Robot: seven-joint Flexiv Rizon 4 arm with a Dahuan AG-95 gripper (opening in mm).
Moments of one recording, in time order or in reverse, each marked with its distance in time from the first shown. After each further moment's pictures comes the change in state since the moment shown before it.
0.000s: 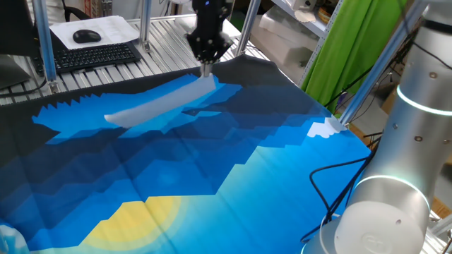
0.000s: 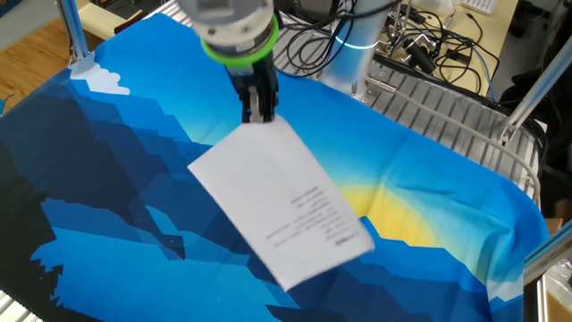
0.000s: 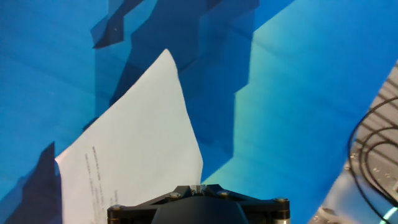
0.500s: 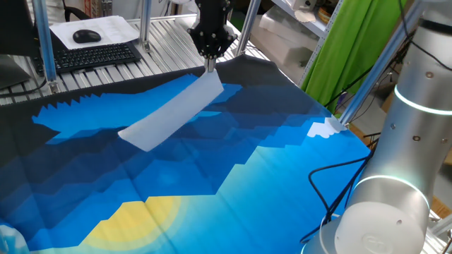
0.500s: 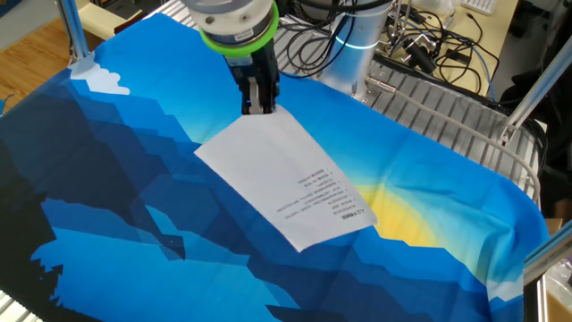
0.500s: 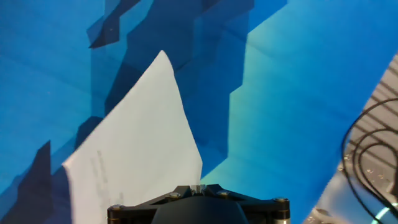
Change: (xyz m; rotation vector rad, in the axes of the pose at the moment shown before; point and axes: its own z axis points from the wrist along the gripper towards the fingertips) arm -0.002 0.006 -0.008 0.026 0.011 0.015
